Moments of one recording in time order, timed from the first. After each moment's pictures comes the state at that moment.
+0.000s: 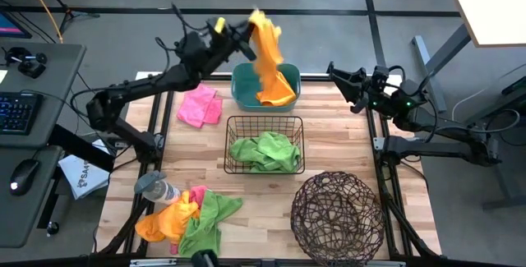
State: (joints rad) left arm 0.47 1.50 1.32 0.54 -0.24 -0.11; right arm -0.35 0.71 0.66 0.37 0.05 0.47
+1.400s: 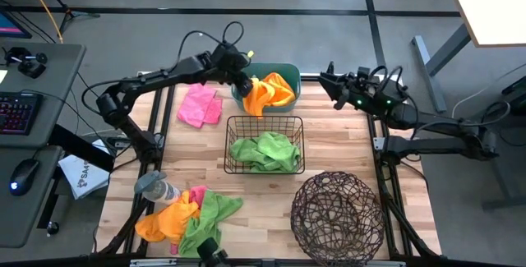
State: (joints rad) left arm 0.59 1.62 1.32 -0.49 -0.03 -0.07; right arm -0.34 0.83 0.66 0.34 0.15 0.55
